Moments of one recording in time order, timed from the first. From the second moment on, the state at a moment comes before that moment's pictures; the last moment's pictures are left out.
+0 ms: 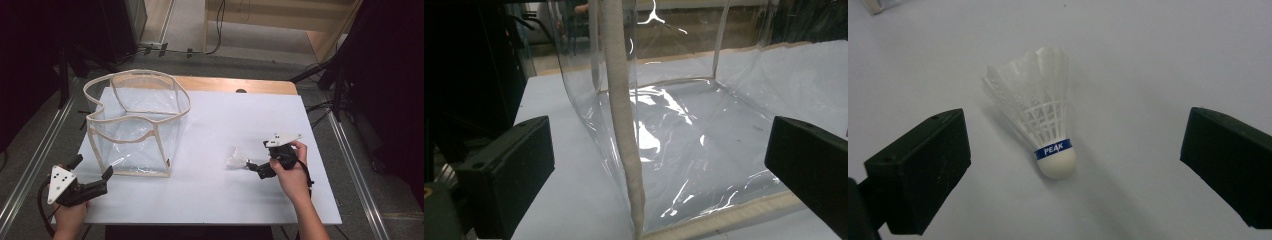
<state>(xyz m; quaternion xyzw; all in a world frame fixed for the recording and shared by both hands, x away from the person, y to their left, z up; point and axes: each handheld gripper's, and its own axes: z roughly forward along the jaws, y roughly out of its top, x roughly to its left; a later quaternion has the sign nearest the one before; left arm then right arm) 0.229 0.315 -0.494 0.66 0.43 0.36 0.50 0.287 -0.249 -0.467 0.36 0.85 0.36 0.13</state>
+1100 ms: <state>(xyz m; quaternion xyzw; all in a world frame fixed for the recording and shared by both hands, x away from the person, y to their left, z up) 0.229 0.315 -0.494 0.66 0.42 0.36 0.51 0.307 -0.218 -0.487 0.33 0.91 0.22 0.06</state>
